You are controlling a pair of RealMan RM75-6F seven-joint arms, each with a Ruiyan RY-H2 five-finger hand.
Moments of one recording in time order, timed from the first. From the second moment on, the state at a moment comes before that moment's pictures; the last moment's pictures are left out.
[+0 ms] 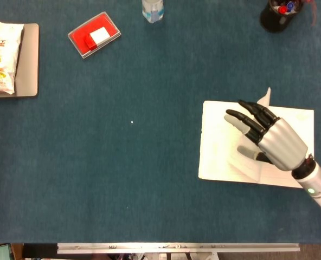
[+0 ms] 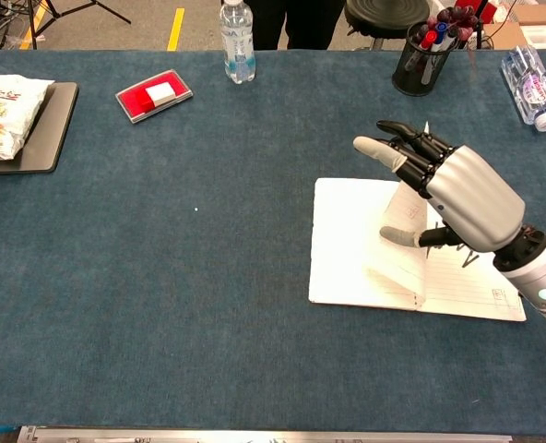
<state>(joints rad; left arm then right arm) -0.04 -1.14 -0.06 -1.53 1.55 1.61 -0.28 0.40 -1.99 -0.10 -0.42 -1.87 1.81 0.38</state>
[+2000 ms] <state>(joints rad) -0.08 -1.15 -0.07 -1.50 1.55 1.57 -0.29 0.17 -1.23 -0.05 -1.43 -1.48 1.63 -0.07</state>
